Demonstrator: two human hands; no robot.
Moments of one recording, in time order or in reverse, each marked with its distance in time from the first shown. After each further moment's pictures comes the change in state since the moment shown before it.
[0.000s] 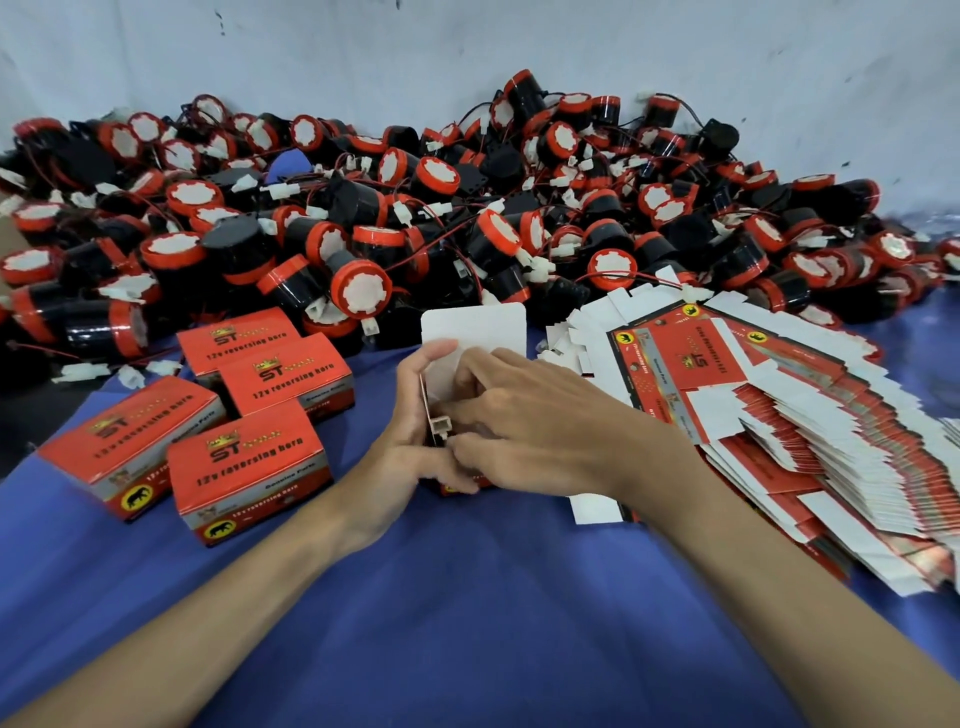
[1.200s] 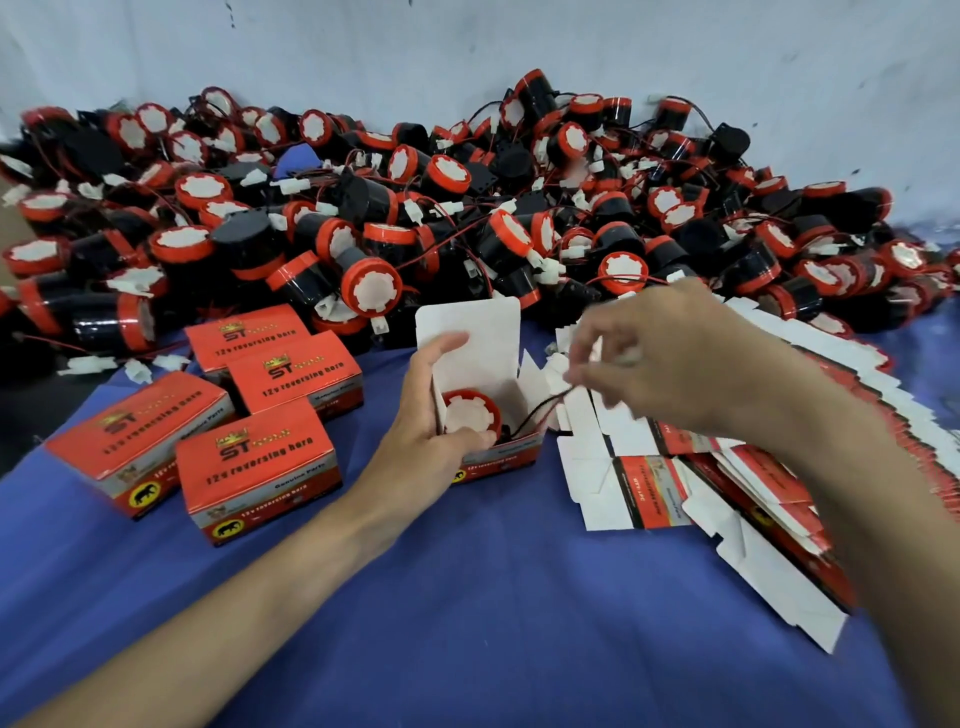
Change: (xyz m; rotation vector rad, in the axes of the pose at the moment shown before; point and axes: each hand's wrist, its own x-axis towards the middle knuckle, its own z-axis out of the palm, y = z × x) left_hand 0.005 -0.002 0.008 0.207 0.229 0.068; right_hand -0.032 0.039 -0.049 0.115 0.215 0.215
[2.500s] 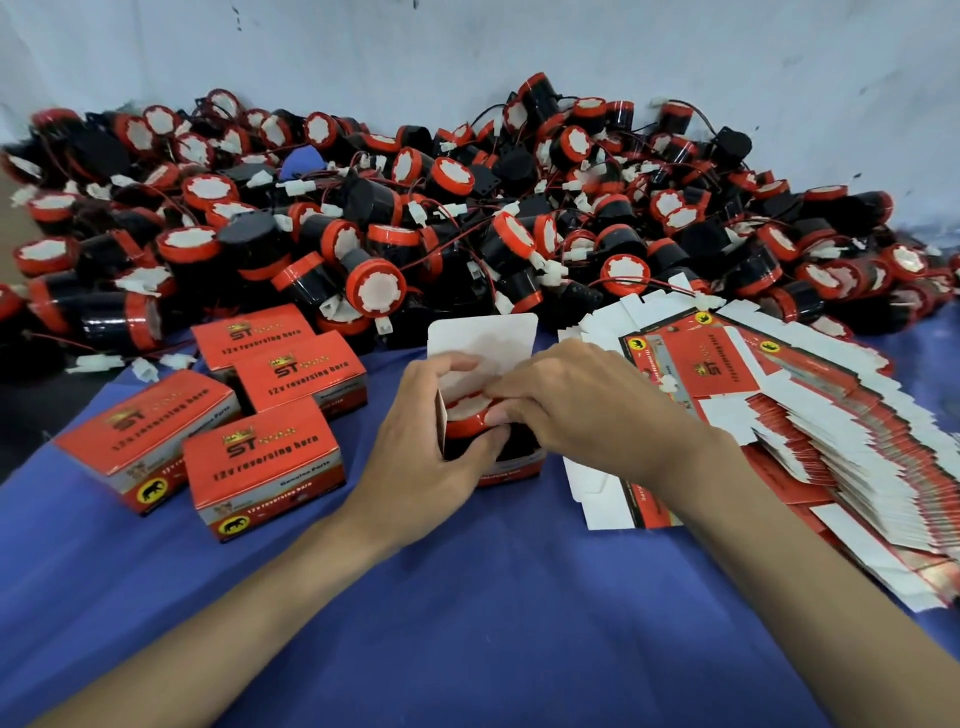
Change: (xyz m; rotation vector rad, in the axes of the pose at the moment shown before) left_hand -0.007 -0.006 -0.003 0.322 0.089 0.183; right_hand 0.015 -0.019 0.049 -0.242 -0.108 -0.195
